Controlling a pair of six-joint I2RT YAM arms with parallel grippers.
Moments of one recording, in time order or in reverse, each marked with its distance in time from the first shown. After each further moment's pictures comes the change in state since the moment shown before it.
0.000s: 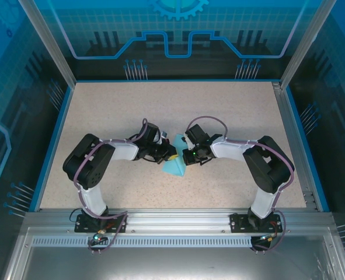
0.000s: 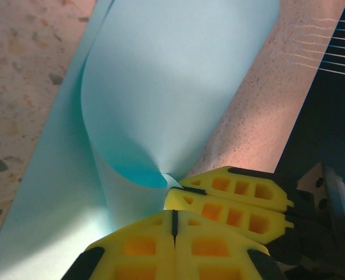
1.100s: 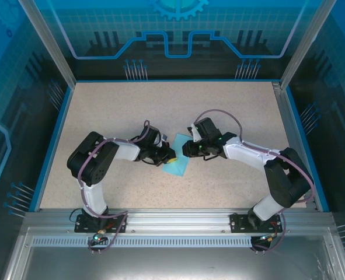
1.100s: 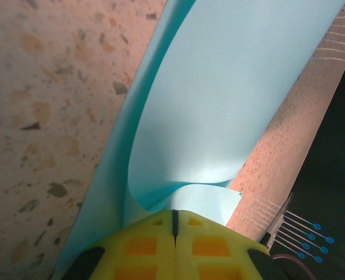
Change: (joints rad) left arm 0.000 0.051 -0.008 -0.005 -0.019 0.076; right arm -0.045 -0.205 -0.049 0.058 -0.146 0.140
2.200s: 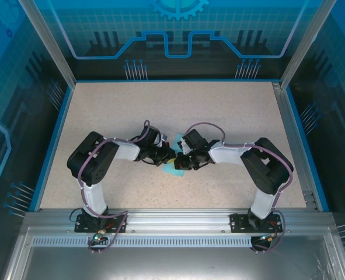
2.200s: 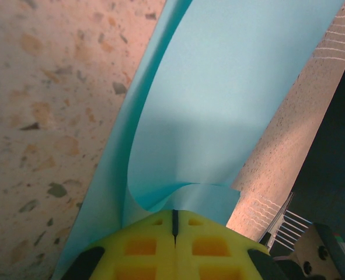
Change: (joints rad) left arm 0.000 0.000 0.000 0.000 0.000 0.001; right arm 0.095 0.203 -0.021 0.090 -0.110 0.143
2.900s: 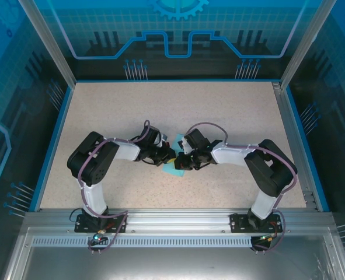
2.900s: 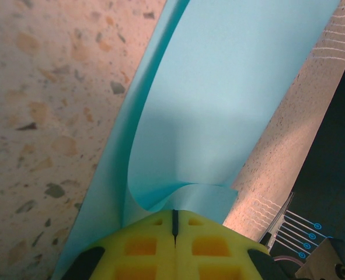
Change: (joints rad) left arm -0.002 0.000 0.000 0.001 0.000 0.000; right arm -0.007 -0.043 -0.020 0.010 -0.043 0.001
